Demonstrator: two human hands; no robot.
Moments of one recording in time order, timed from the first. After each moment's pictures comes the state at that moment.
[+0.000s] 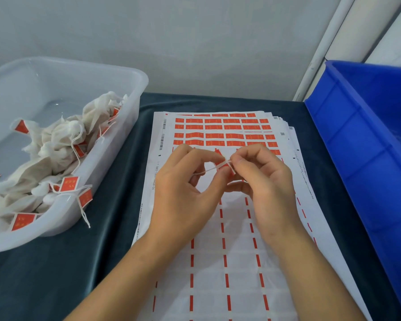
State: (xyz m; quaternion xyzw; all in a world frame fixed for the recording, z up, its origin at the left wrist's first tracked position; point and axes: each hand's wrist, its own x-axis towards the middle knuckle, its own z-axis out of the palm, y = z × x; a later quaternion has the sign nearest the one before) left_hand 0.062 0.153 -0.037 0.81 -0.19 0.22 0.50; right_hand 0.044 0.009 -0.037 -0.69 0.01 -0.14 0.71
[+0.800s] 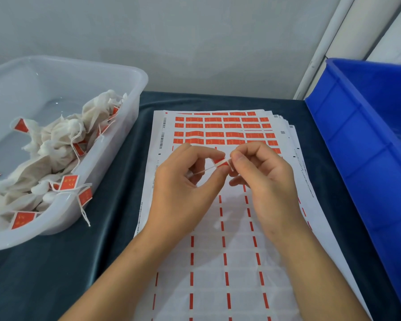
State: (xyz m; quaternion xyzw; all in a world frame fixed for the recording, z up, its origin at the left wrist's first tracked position) left_hand 0.067 0.157 -0.040 0.80 -0.18 0.16 0.55; right_hand 0.045 0.006 -0.037 -0.72 0.01 -0.15 0.68
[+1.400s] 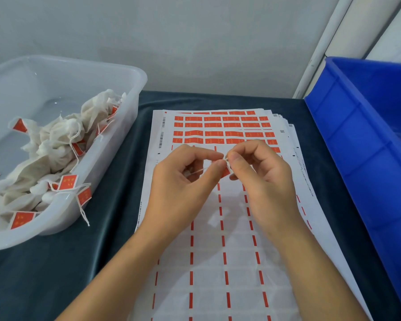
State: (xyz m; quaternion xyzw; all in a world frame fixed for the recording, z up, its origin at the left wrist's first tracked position) left_hand 0.071 0.158 -0.040 0.78 -0.13 0.08 0.61; right_hand 0.044 0.007 -0.038 -0.74 -0.02 -0.17 0.65
